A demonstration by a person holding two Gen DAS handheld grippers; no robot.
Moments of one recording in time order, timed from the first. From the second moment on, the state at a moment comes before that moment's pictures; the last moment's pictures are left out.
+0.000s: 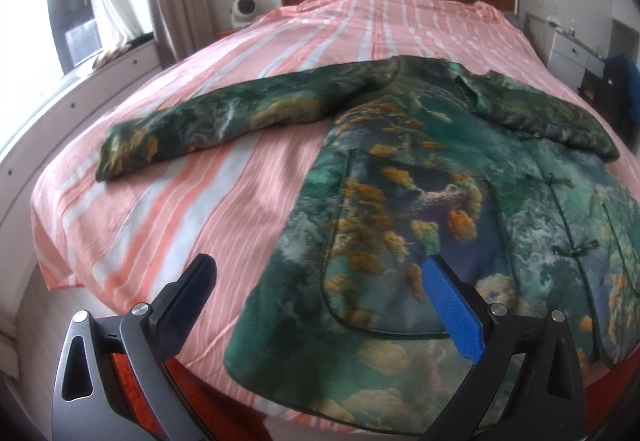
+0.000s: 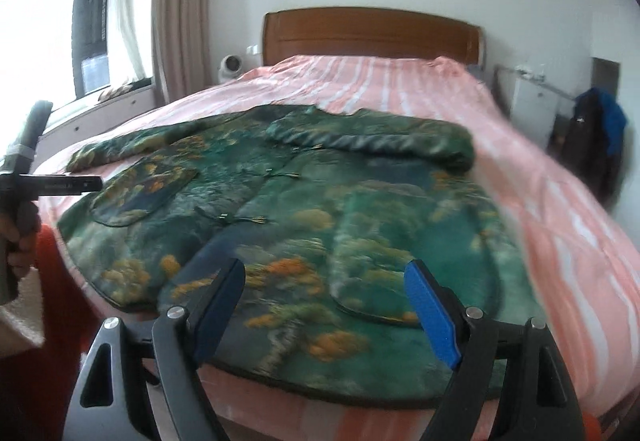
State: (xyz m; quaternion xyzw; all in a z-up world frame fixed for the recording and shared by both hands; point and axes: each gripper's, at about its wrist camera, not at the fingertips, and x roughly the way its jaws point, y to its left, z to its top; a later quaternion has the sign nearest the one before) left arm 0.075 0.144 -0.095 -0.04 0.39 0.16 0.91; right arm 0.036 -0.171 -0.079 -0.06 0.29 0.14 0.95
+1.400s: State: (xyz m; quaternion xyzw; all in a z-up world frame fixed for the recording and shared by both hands) left arm 0.097 0.192 -0.090 -0.06 0.41 0.18 0.89; right arm 0.039 -0.166 -0.088 -0.07 0.29 0.16 0.94
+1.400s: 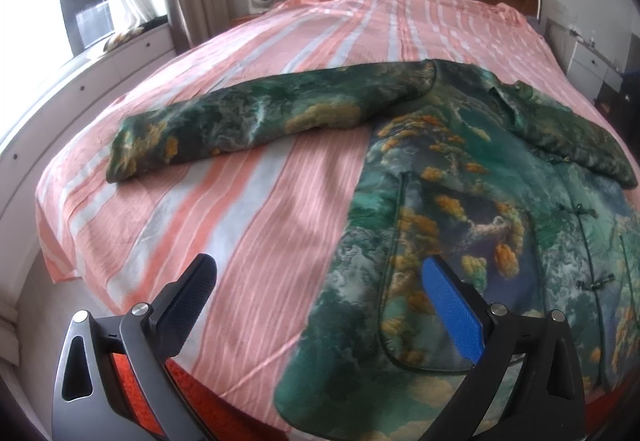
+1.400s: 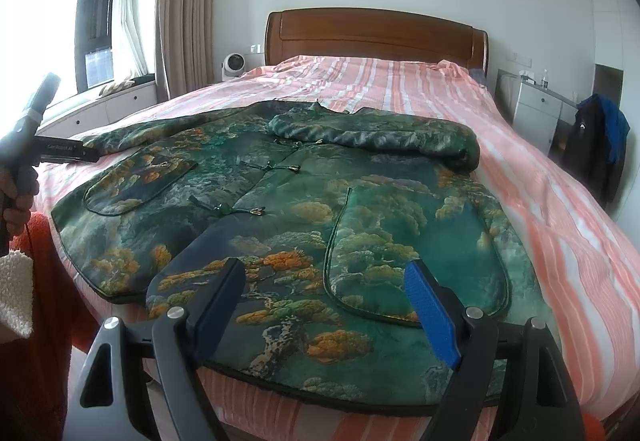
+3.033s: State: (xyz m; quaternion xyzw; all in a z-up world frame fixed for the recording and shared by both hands) left arm 0.324 0.167 0.090 0.05 0.23 0.10 0.97; right arm 0.048 -0.172 -0.093 -0.04 0.30 0.17 0.94
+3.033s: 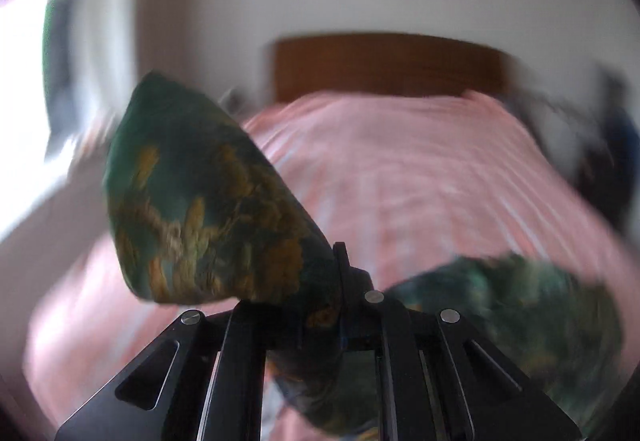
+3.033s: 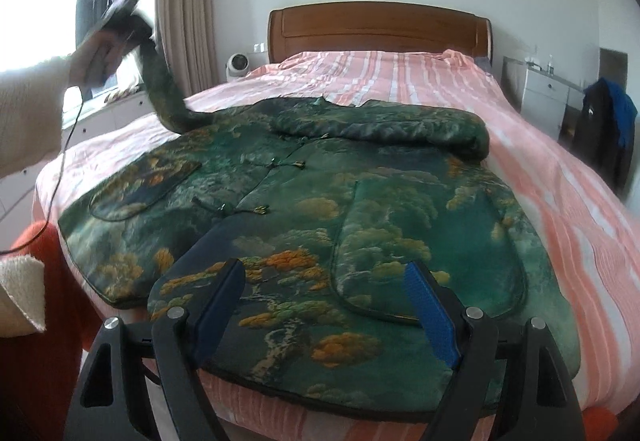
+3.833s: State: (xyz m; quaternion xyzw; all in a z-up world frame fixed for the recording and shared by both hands) left arm 0.310 0.015 -0.023 0.13 0.34 -0.08 0.93; right arm 0.058 -0.213 -0.087 0.04 0.30 0.16 0.94
